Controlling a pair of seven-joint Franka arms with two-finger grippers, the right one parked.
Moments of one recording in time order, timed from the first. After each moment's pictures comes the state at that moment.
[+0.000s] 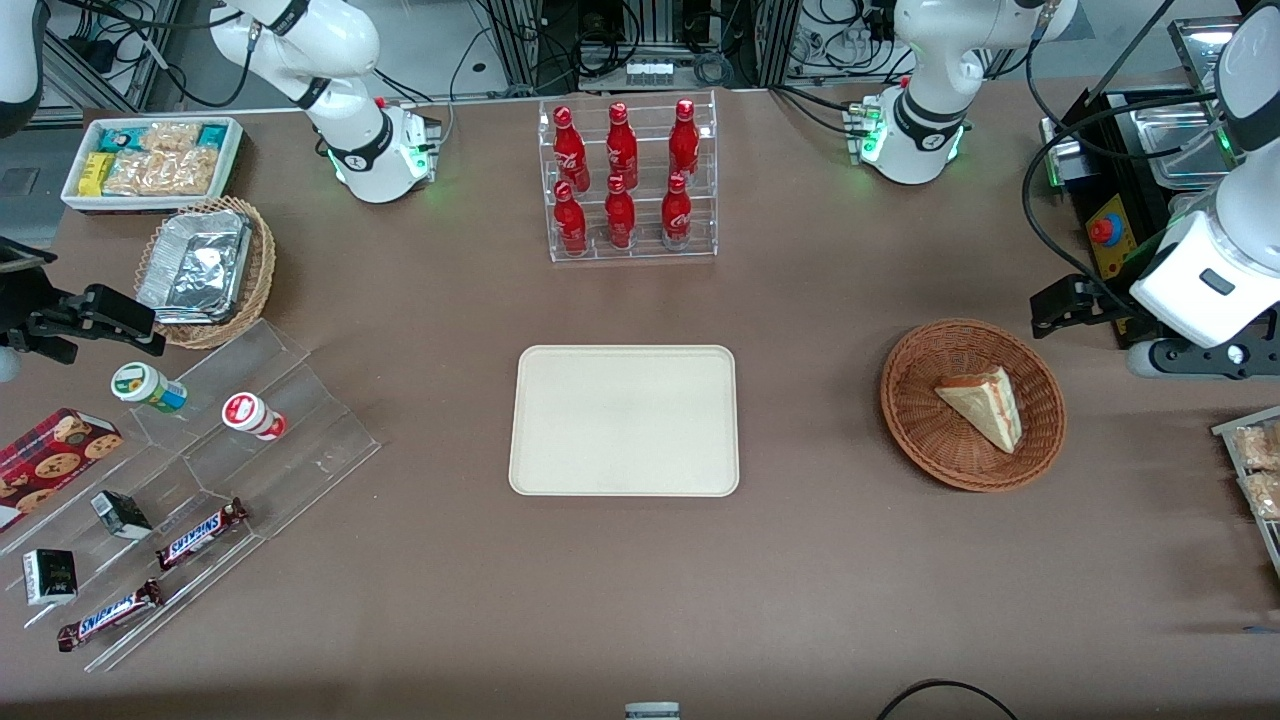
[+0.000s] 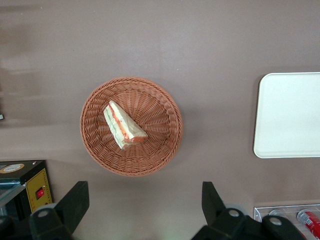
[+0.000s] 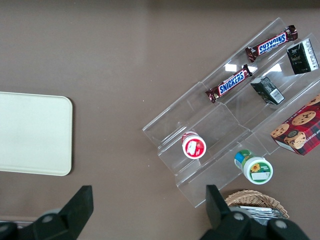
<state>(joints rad) -0.03 0.20 -0.11 -1.32 0.02 1.44 -0.10</state>
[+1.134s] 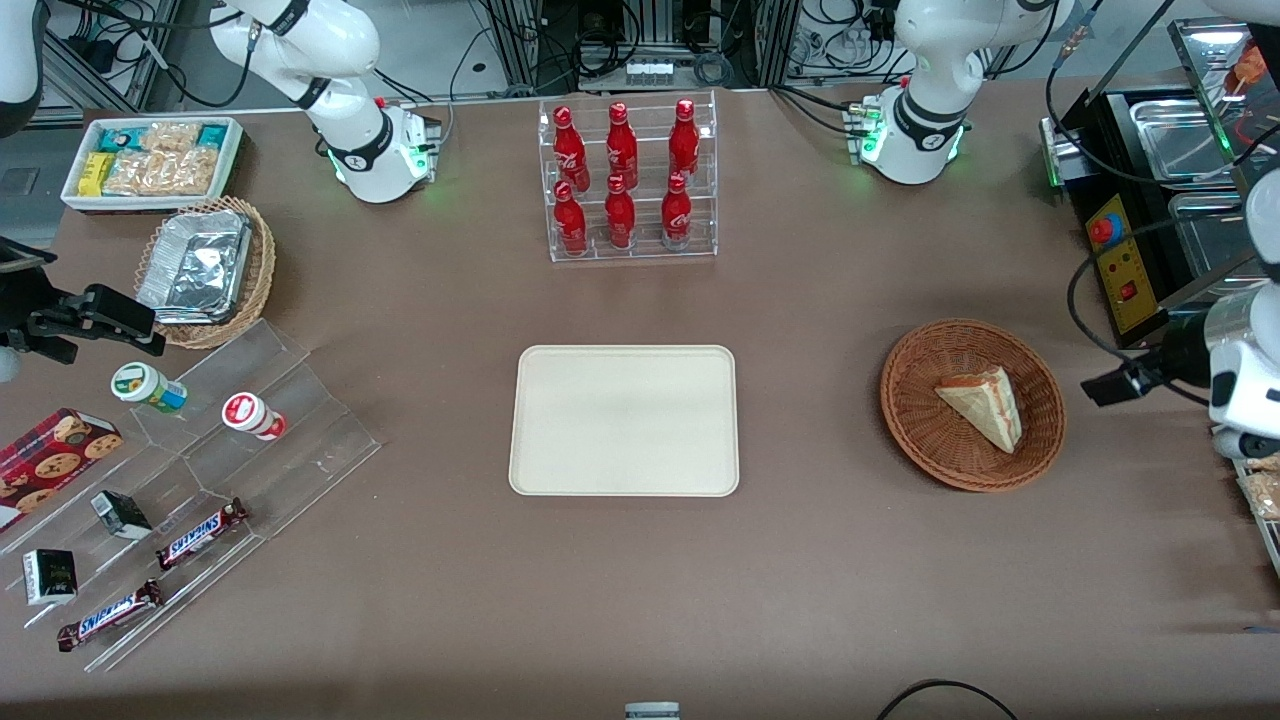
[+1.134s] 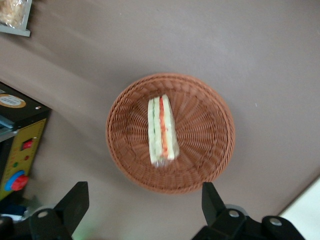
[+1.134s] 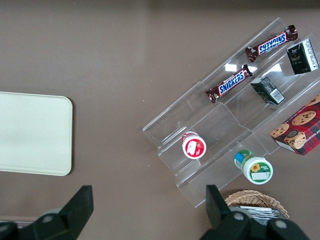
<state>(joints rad) 0.14 0.28 -0.10 -1.52 0.06 1.63 -0.51</state>
